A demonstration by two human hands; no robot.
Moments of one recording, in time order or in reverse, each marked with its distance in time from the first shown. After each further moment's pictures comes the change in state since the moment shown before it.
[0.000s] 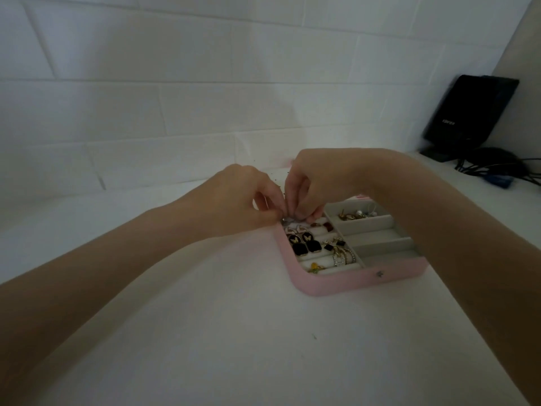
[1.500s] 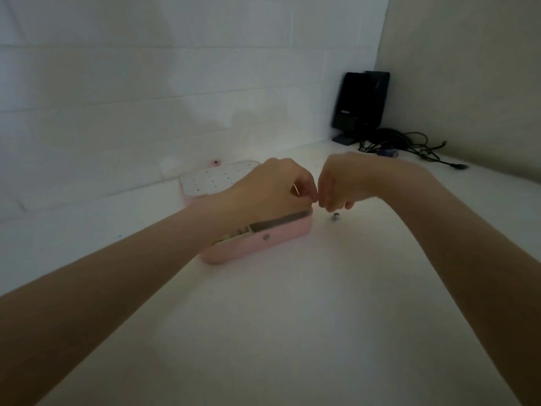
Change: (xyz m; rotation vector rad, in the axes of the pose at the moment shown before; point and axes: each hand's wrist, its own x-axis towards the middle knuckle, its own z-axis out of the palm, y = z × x) left_hand 0.058 0.129 0.064 0.074 -0.165 0.178; right_hand -0.127 0.089 0.001 -0.158 0.287 0.451
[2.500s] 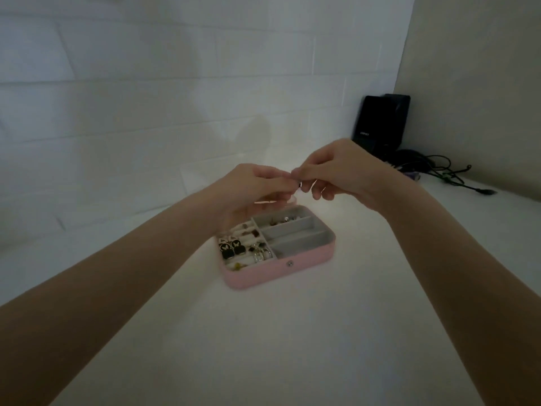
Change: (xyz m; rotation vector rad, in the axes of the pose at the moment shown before) left_hand -0.018 -0.032 -0.042 -1.069 0.151 -0.463; right_hand 0.008 -0.035 -0.019 0.887 0.184 -0.248
